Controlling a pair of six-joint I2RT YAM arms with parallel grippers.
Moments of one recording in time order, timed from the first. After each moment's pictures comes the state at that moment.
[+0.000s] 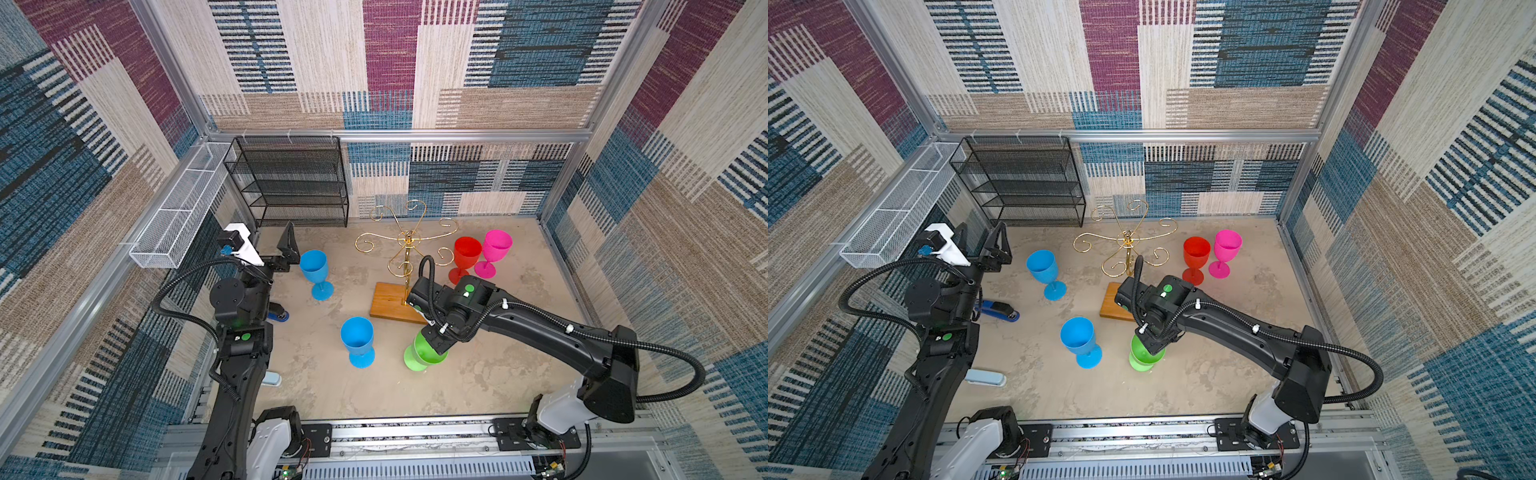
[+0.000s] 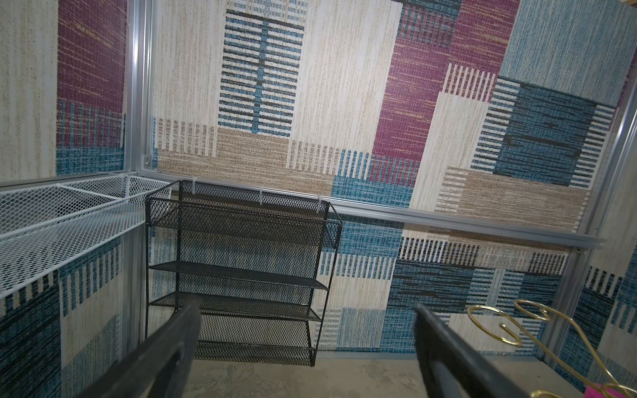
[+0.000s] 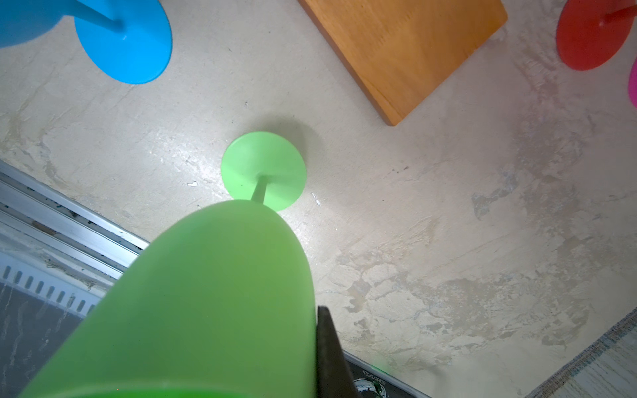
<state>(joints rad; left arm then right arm) 0.11 0.89 0.74 0.49 0.19 -0.21 0.99 1.55 1.46 -1.34 0.13 0.33</state>
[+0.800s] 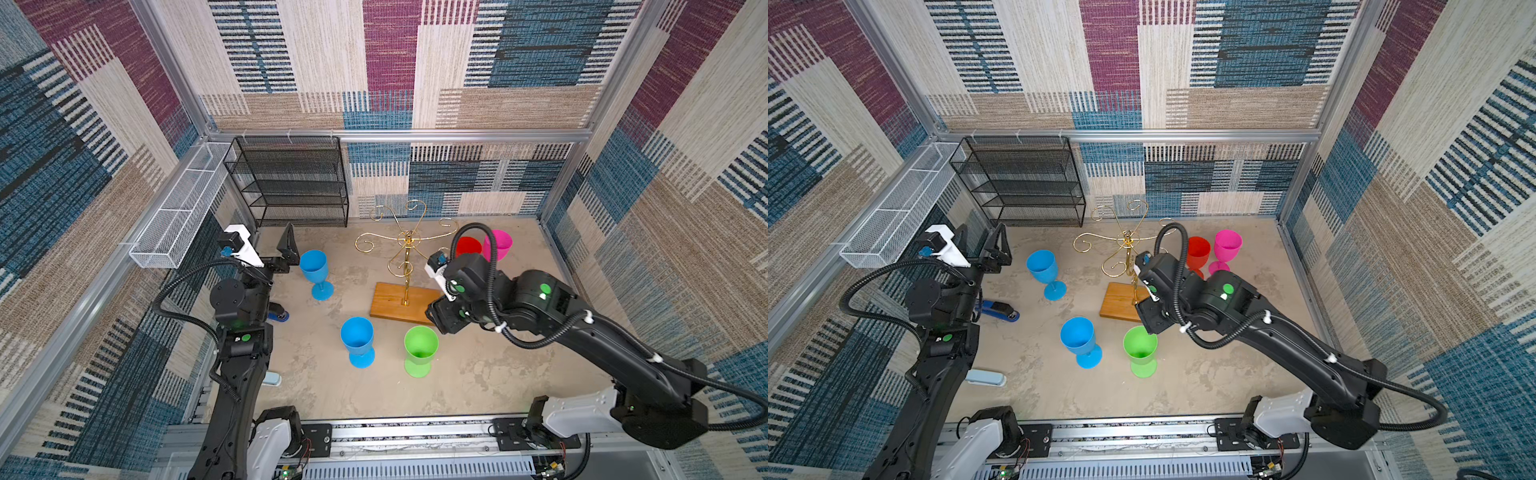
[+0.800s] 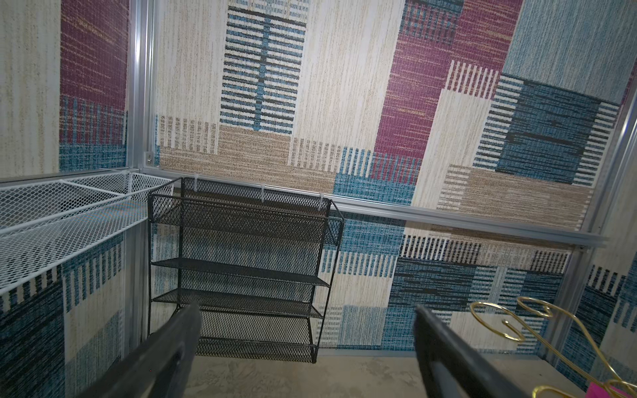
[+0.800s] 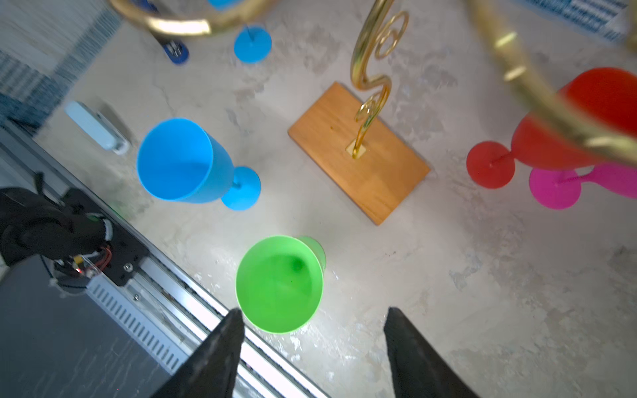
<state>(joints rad) 0.12 0.88 0.72 0.49 0.19 -0.21 0.95 1.26 1.56 -1.17 0.17 0.34</state>
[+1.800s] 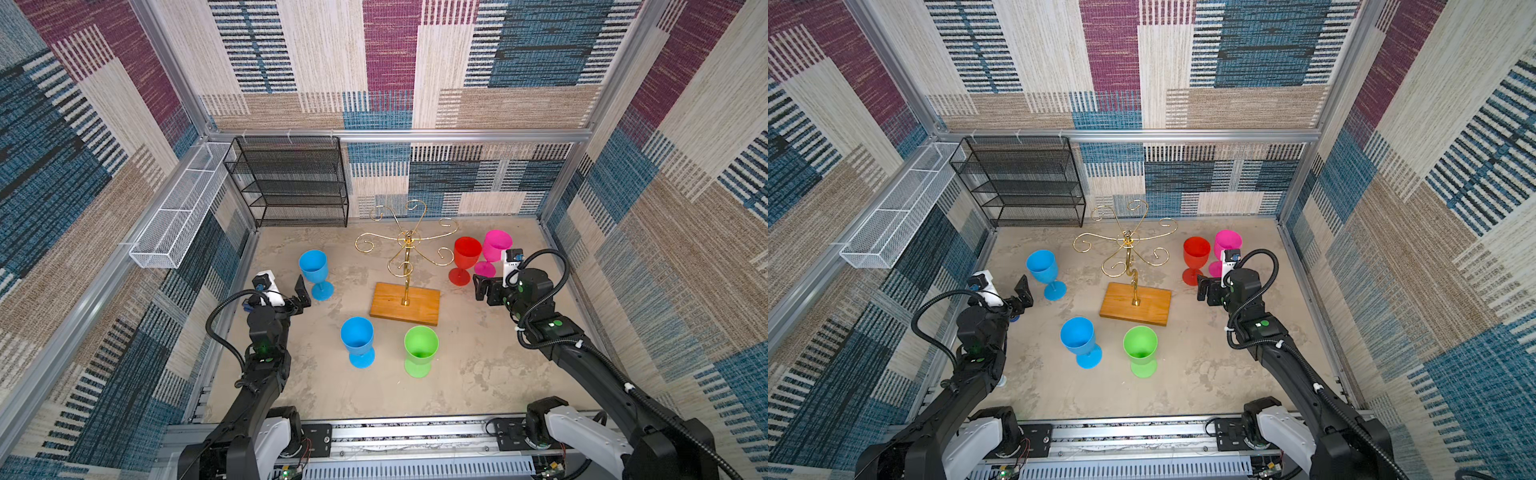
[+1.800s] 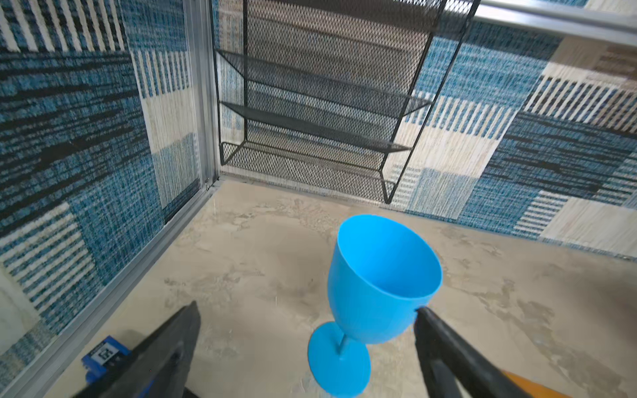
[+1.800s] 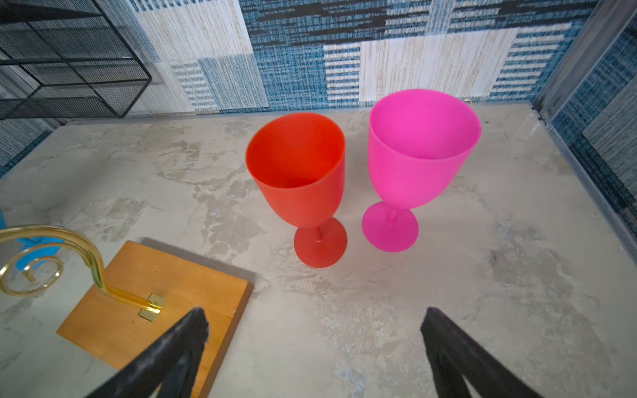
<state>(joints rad) 0.08 0.98 0.26 0.63 -0.02 -0.15 0.23 1.02 0.61 -0.02 0.04 0.17</state>
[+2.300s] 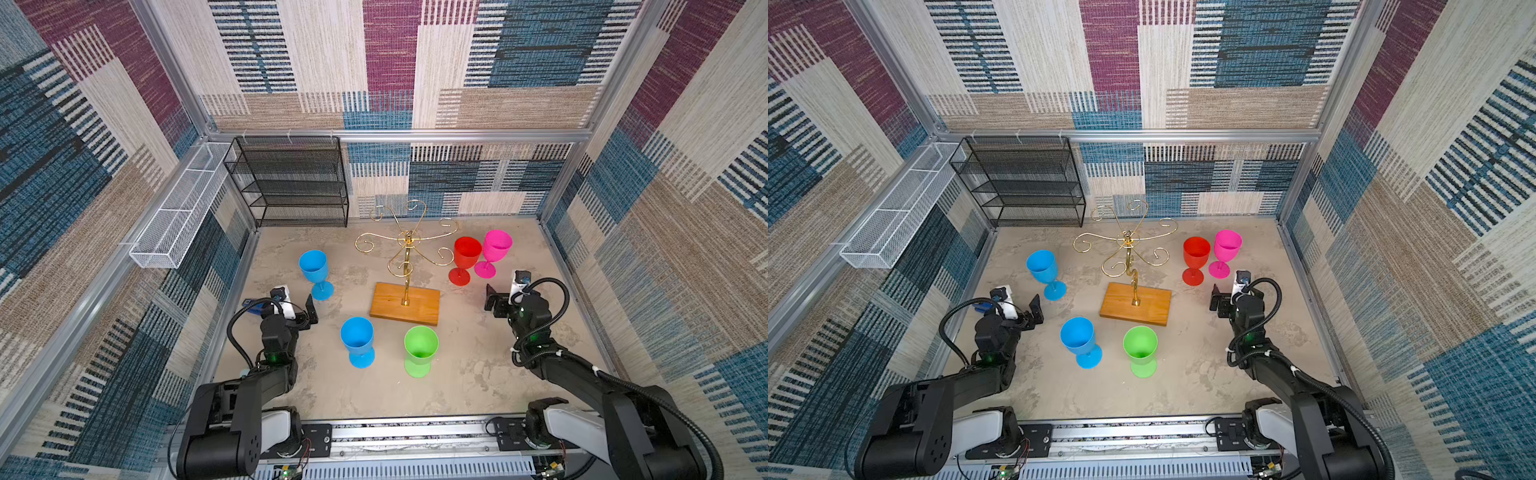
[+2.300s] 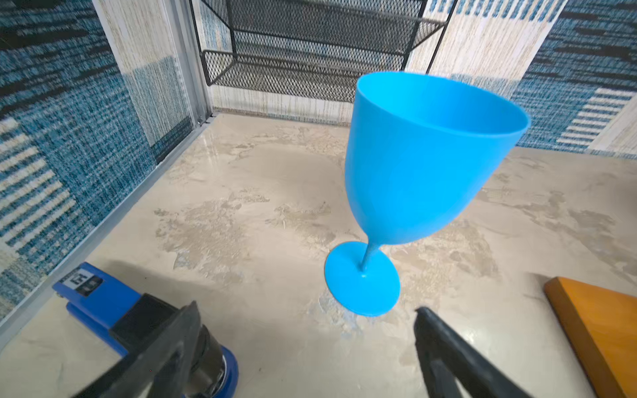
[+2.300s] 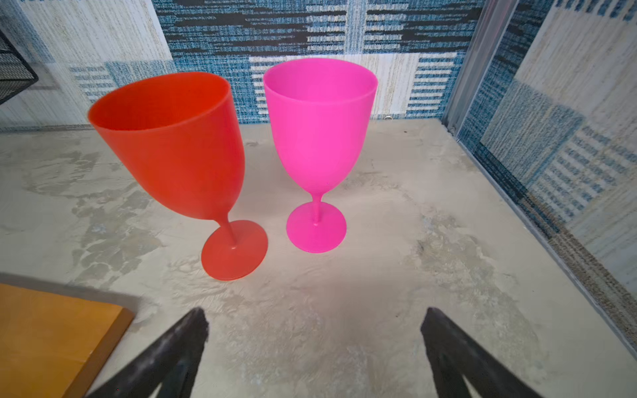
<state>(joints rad) 0.07 1.30 0.15 0.92 -0.02 -0.07 0.13 1.16 0.25 0.63 0.16 0.06</state>
